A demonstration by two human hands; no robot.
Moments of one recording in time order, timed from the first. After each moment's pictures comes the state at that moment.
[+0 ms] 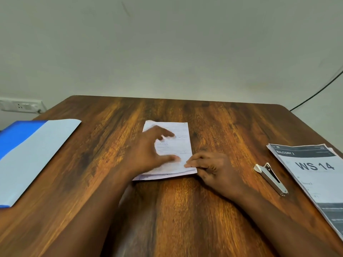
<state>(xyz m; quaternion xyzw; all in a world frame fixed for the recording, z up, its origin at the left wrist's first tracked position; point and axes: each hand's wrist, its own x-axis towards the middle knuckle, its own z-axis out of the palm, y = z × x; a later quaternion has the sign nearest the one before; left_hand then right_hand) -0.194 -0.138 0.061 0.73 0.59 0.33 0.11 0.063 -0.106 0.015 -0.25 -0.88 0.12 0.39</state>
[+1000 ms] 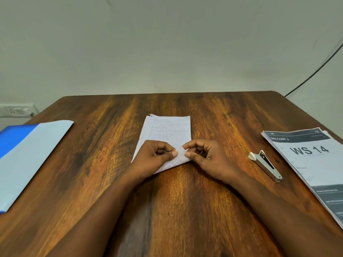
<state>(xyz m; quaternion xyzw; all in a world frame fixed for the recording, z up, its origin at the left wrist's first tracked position) -0.167 -0.135 0.026 0.63 0.52 0.42 0.38 0.059 -0.096 0.011 -0.36 -0.76 0.37 0.39</state>
